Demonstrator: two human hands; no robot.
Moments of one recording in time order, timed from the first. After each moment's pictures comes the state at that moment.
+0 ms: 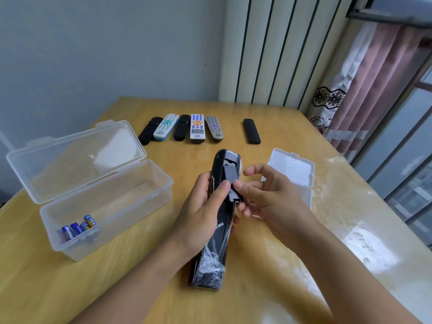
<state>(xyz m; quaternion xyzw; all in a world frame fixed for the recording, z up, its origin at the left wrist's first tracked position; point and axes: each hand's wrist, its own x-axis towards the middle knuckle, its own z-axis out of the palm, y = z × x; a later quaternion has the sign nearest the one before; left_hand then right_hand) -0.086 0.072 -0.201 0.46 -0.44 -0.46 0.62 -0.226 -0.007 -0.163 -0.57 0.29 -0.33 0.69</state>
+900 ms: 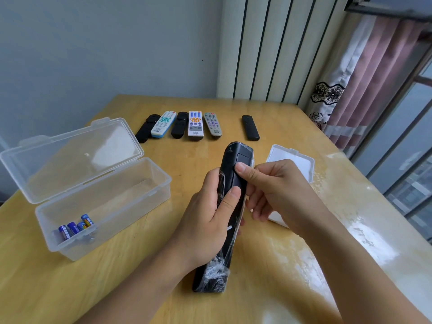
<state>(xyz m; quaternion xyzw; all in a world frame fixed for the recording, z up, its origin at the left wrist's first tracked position) -0.094 0.083 -0.193 0.51 -0.55 -0.33 0.57 -0.229 -0.011 -0.145 -0.68 0.36 -0.31 0.57</state>
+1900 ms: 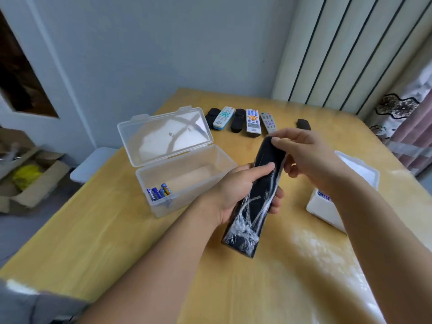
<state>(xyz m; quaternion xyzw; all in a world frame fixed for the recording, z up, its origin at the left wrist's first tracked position) -0.043 0.090 -0.175 0.42 -0.30 -0.63 0.58 -0.155 -0.040 -0.132 -0.75 0.33 -0.26 0.50</state>
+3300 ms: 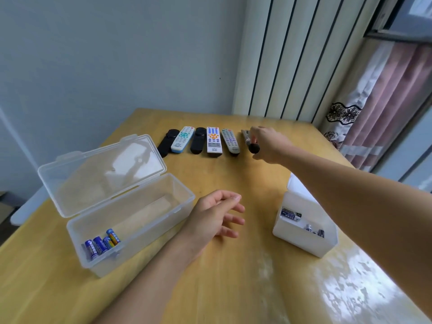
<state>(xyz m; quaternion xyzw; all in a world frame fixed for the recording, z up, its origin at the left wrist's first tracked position) -0.043 0.049 -0.212 0.51 -0.33 -0.53 0.59 -0.129 -0.211 -0.152 -0.91 0.40 -0.11 -0.03</state>
